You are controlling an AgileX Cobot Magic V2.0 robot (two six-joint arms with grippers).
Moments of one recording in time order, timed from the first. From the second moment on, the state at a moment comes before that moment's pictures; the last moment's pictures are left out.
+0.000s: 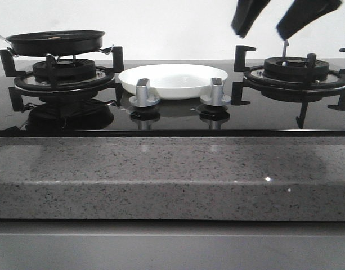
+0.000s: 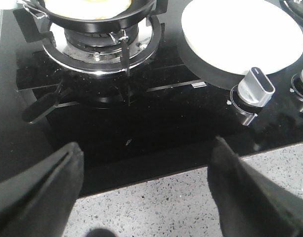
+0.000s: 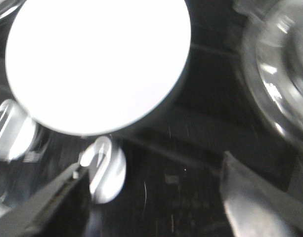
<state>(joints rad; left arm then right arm) -0.34 0.82 -0.74 -0.03 0.57 -0.05 0.30 1.58 -1.41 0.22 0.81 -0.04</state>
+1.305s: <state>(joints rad) -0.34 0.82 -0.74 -0.03 0.57 -0.05 0.26 2.14 -2.01 0.23 1.08 -0.12</state>
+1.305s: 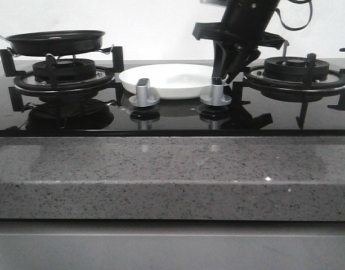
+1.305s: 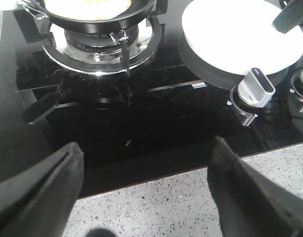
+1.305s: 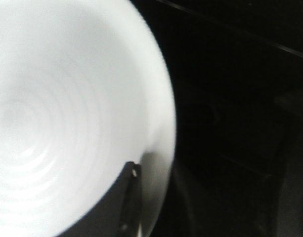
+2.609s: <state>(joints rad) -0.34 0.82 -0.74 -0.03 0.57 -0.05 0.30 1.55 -1.36 0.55 0.78 -0.35</state>
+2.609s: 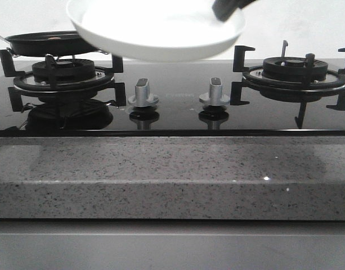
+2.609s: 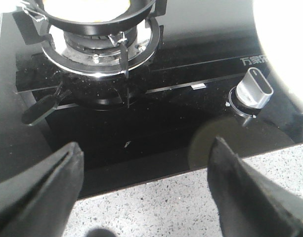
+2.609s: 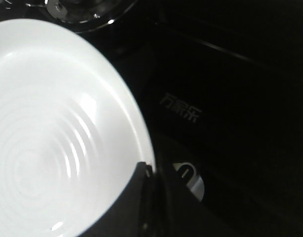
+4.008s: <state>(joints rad) 0.15 1.21 -1.23 -0.46 0.90 0.29 0.30 1.61 -1.29 0.47 0.69 -0.35</state>
